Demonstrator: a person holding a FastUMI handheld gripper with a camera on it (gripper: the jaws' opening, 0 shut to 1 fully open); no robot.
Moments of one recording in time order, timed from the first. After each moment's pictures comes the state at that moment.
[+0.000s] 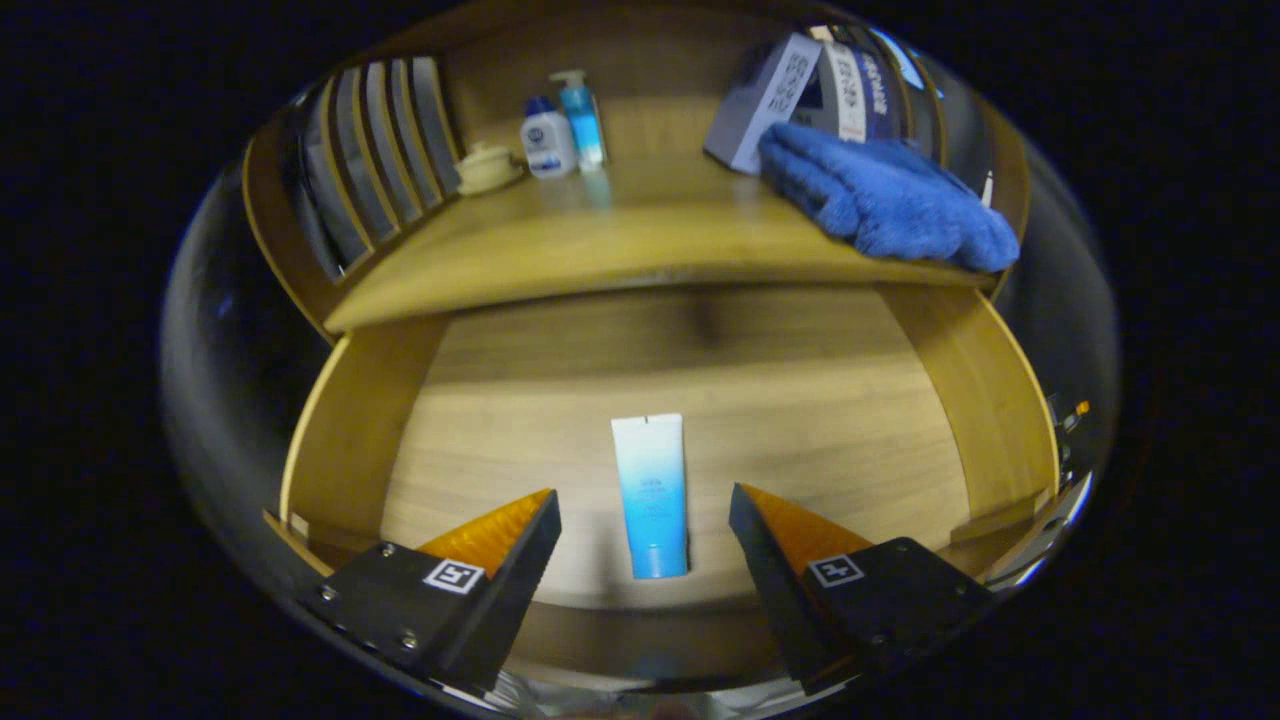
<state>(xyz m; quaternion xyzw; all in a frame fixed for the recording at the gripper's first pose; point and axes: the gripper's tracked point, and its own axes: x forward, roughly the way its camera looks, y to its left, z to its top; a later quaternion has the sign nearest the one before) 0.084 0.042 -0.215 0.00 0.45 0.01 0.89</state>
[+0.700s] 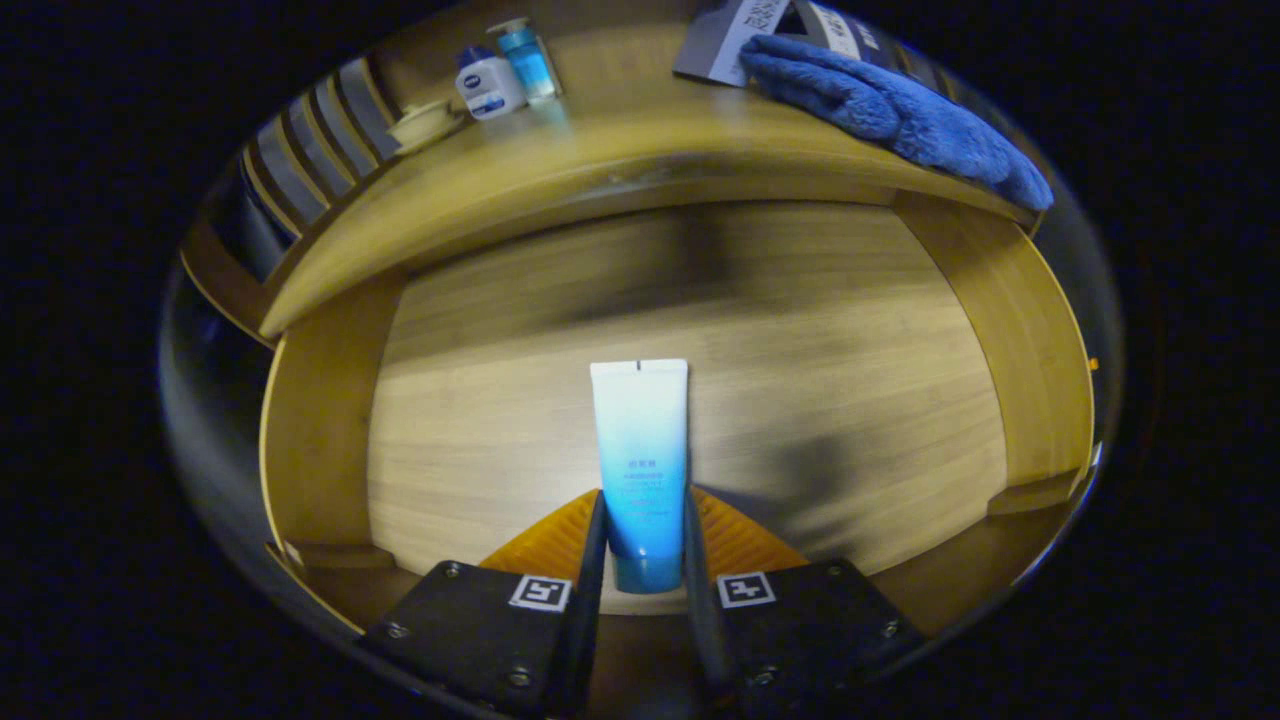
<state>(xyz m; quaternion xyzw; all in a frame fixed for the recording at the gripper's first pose) 0.088 0.044 -0.240 0.05 0.52 0.00 0.86</state>
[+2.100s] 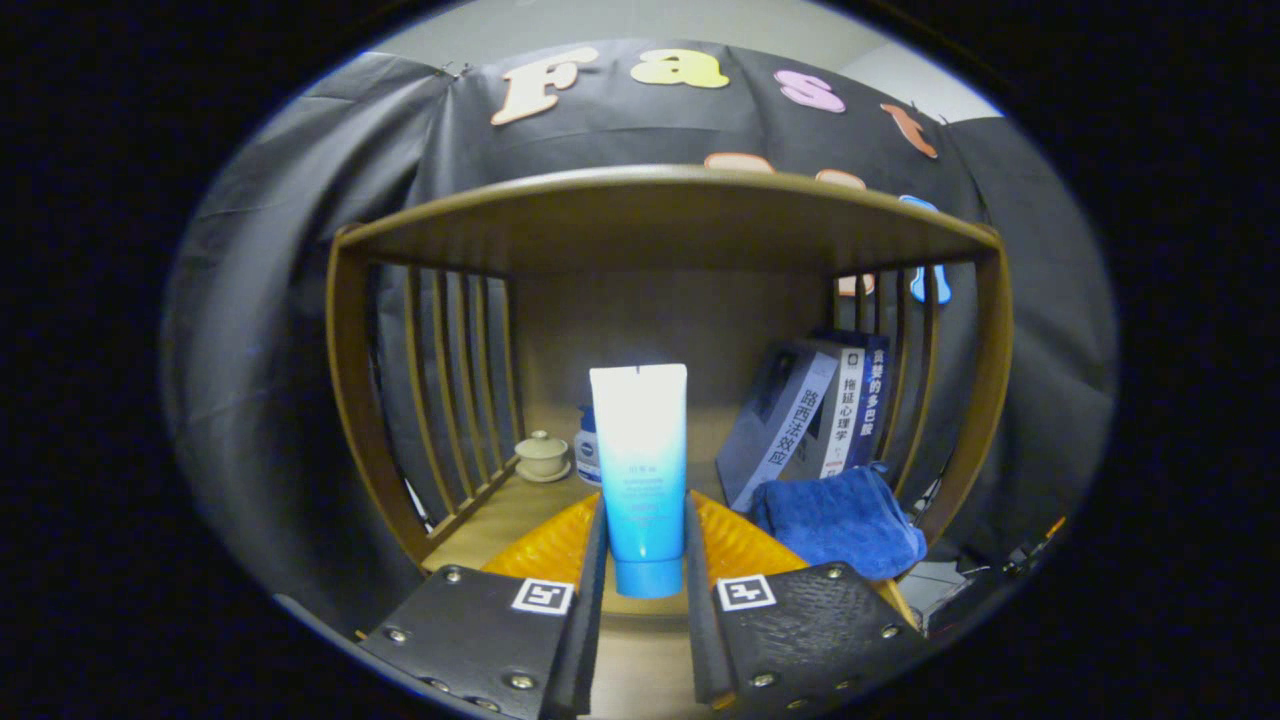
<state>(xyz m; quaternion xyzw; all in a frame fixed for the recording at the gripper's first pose) 0.198 0.046 0.012 -0.03 0.09 0.04 0.99</state>
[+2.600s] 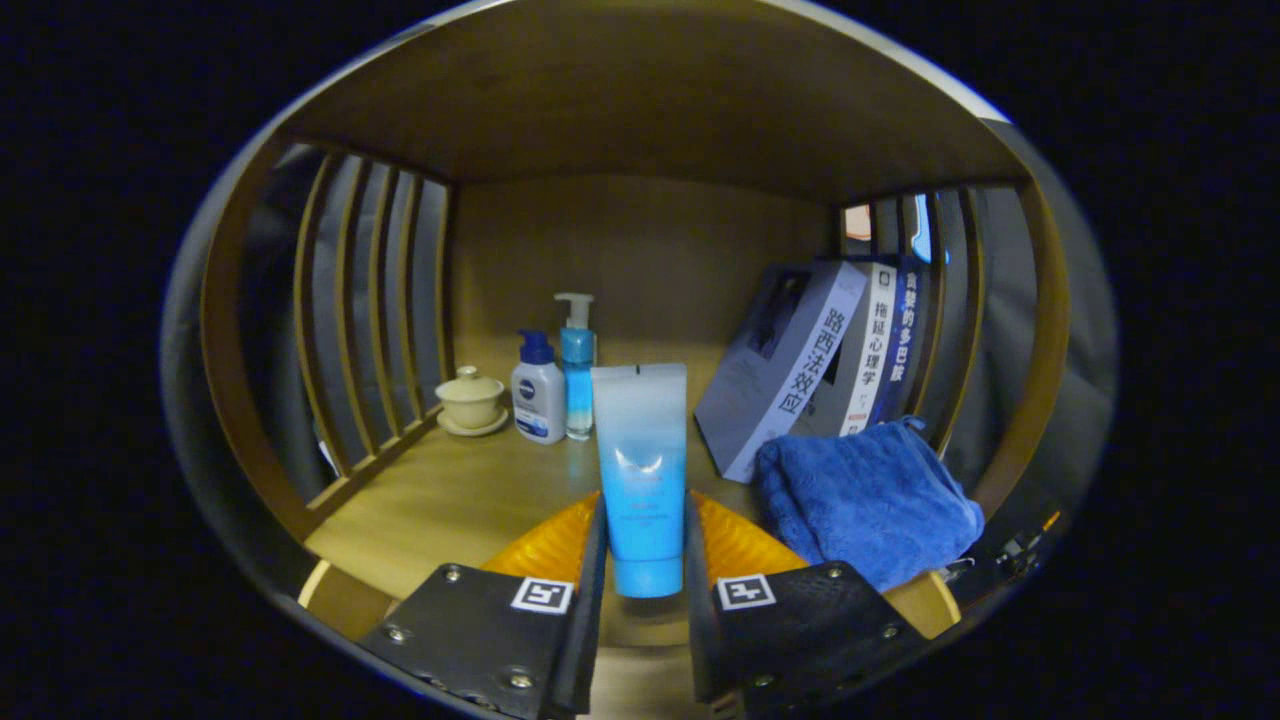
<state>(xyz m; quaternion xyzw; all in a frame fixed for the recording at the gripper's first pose) 0.281 0.033 -0.089 -0.06 0.14 -0.02 0.99</state>
